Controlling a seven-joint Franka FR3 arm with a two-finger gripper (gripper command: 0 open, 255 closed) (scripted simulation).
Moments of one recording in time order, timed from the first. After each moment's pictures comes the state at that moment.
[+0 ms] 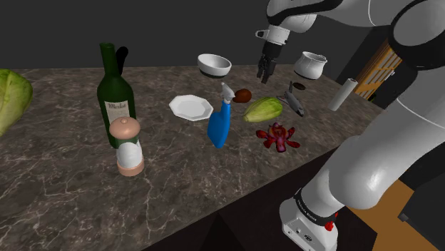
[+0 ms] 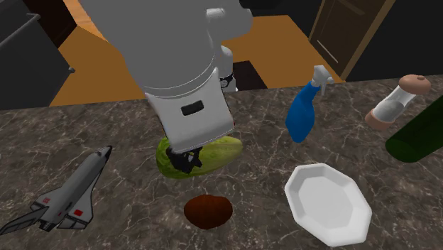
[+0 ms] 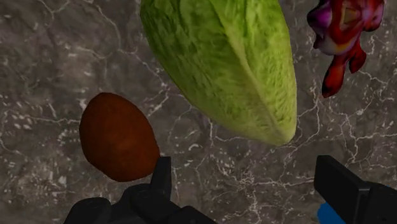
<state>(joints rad) 0.18 -0.02 -0.53 -1.95 0.07 1.77 -1.27</state>
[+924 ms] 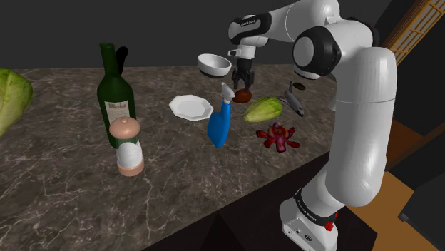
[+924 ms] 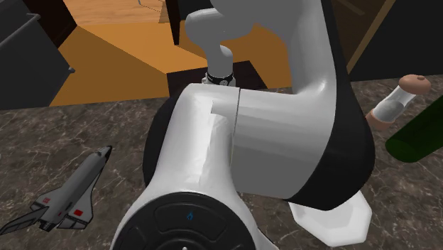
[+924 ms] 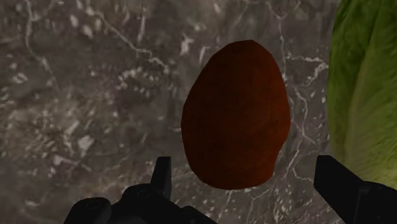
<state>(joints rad) 0.07 0.54 -0.45 -1.51 0.21 1.67 -1.81</state>
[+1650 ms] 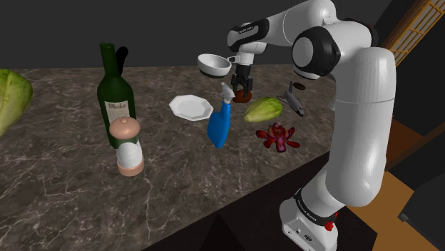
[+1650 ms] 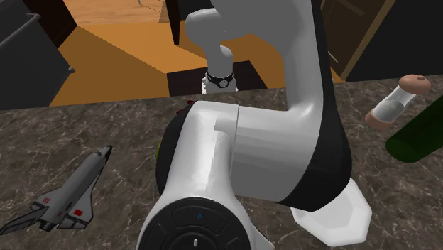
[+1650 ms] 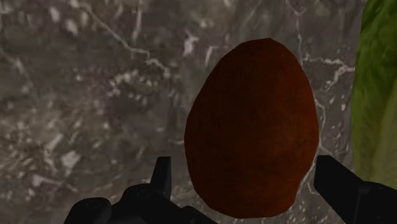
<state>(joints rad) 0.08 0.55 -0.45 -1.58 0.22 1.74 -1.82</state>
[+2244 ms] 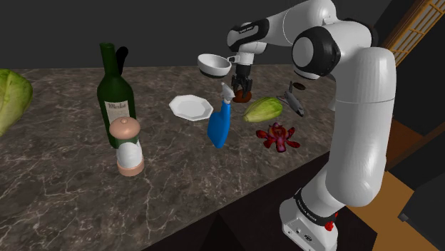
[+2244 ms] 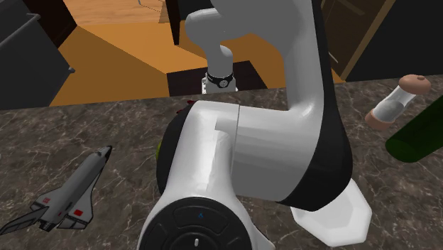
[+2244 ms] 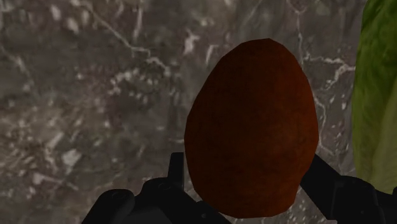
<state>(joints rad) 0.08 0.55 -0.45 -1.58 0.22 1.74 -1.82</state>
